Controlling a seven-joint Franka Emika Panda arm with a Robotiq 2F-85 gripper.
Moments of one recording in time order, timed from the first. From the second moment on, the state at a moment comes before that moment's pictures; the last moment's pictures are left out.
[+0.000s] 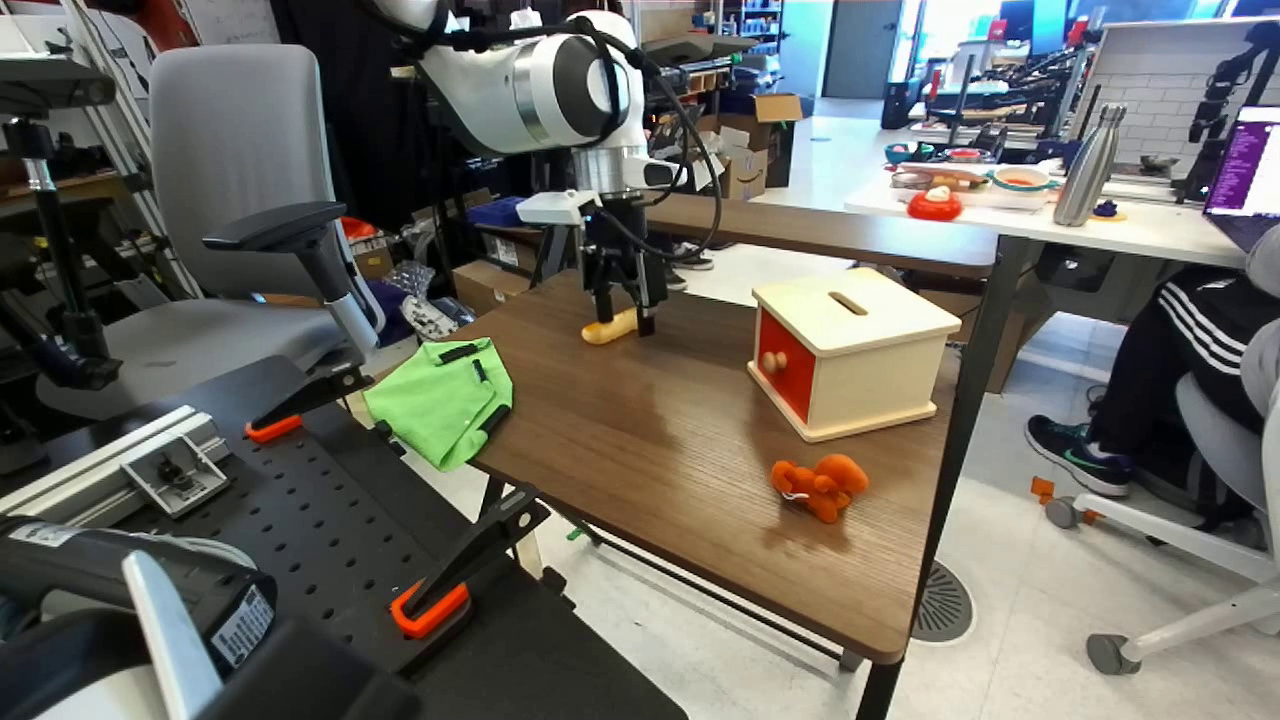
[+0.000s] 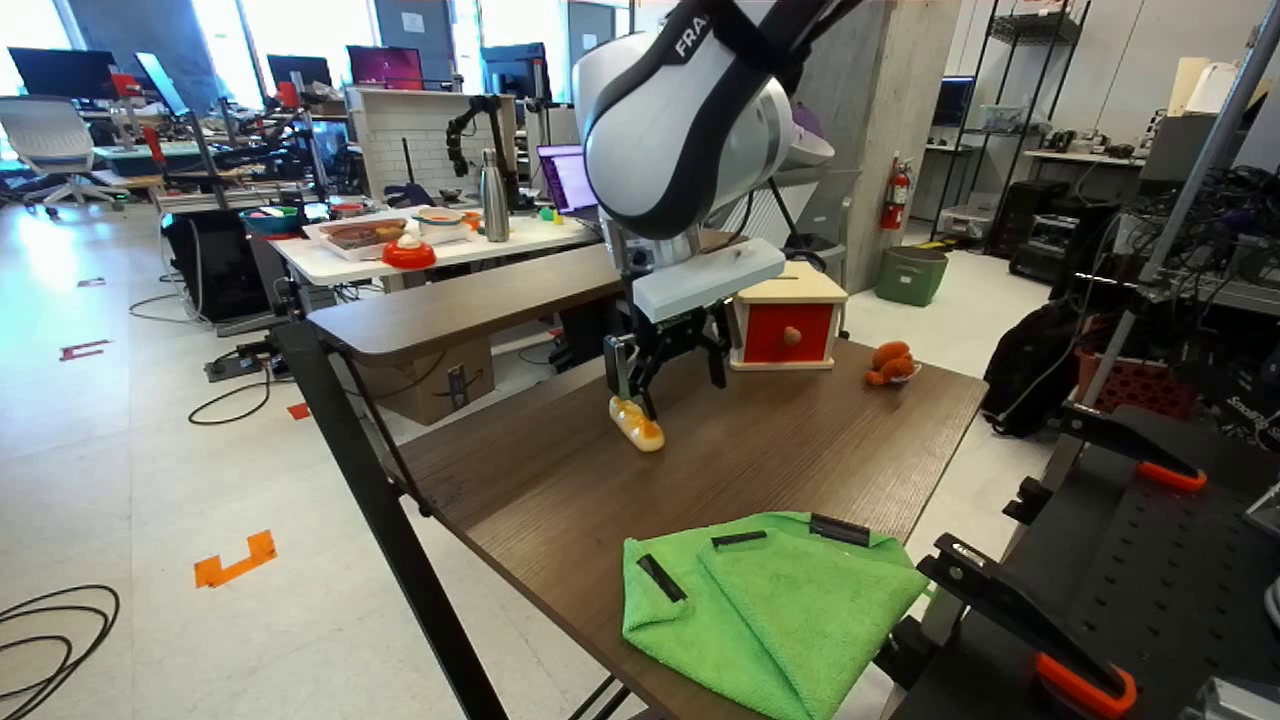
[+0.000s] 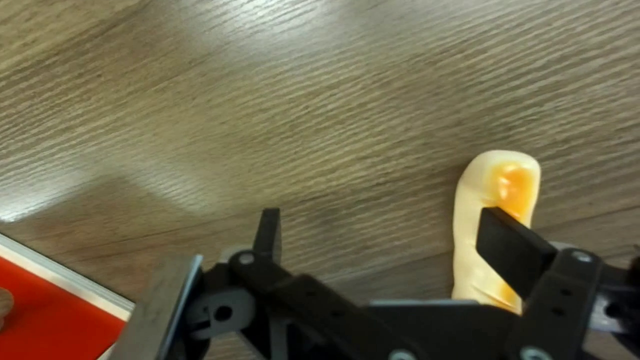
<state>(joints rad) 0.25 0.98 -0.09 -1.47 -0.13 2.28 0.44</state>
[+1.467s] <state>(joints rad) 0.22 1.04 -0.05 -1.35 -0.12 2.20 0.32</state>
